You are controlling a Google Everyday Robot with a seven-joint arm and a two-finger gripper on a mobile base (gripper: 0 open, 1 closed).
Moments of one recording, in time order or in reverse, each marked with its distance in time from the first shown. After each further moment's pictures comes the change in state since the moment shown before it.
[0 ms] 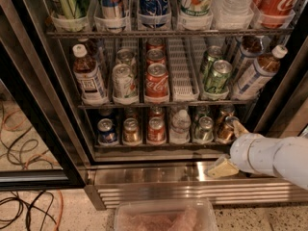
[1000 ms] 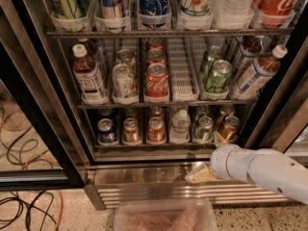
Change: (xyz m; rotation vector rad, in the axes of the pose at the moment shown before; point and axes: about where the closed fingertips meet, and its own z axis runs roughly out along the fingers) arm -0.001 0.043 0.068 -0.069 -0.091 0.069
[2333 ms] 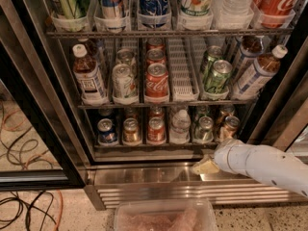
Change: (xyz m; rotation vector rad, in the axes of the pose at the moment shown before) arm 0.018 -0.035 0.017 0.086 0.049 0.039
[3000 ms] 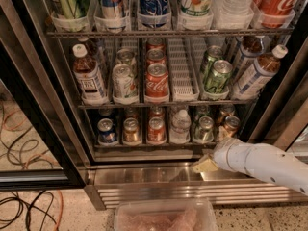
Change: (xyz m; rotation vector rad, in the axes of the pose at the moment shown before) arm 0.000 -0.003 0.009 -0.010 -0.020 -0.005
